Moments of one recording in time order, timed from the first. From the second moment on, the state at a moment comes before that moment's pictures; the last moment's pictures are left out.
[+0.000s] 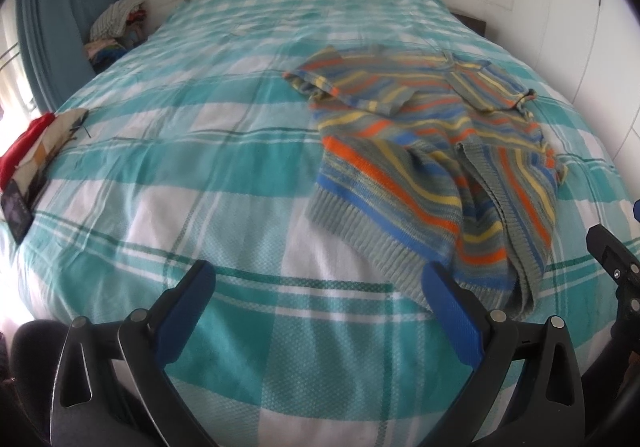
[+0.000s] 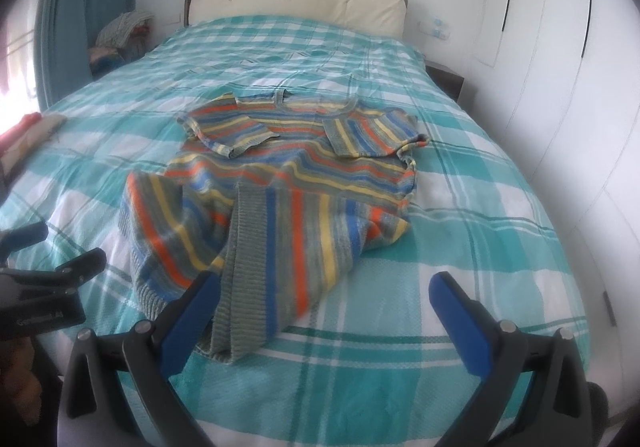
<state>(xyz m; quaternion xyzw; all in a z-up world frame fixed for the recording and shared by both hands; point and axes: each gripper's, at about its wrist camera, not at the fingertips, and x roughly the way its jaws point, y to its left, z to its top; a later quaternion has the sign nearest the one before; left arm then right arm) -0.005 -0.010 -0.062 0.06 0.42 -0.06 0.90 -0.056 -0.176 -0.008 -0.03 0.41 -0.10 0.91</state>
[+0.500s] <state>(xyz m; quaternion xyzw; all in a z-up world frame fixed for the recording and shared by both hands) -0.005 -0.009 -0.065 0.06 0.42 -0.06 0.90 -0.056 -0.175 -0.013 -0.03 0.41 -0.10 0.91</state>
